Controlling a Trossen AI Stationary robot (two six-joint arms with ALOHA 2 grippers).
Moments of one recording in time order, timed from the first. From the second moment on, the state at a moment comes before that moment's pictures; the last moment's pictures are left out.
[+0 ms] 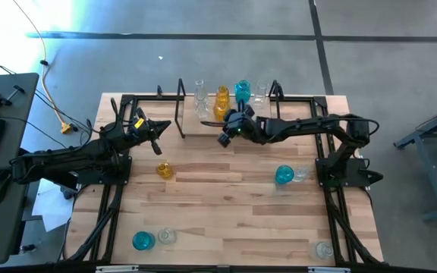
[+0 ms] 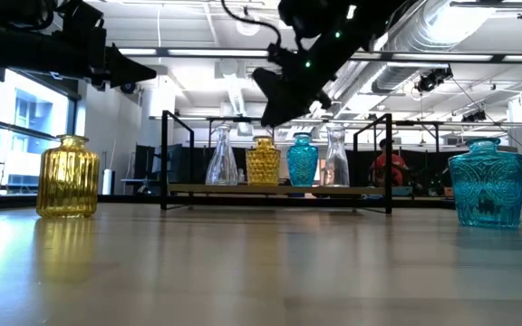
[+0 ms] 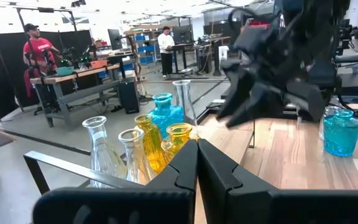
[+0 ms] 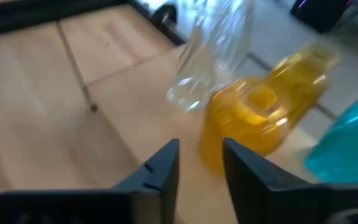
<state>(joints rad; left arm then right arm) 0.36 0.48 0.16 0.36 -0.14 0.13 -0.17 1.73 1.20 -0.10 0.48 0.20</state>
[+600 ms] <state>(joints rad) 0.36 0.48 0.16 0.36 -0.14 0.13 -0.25 1.93 1.20 -0.01 0.44 0.29</state>
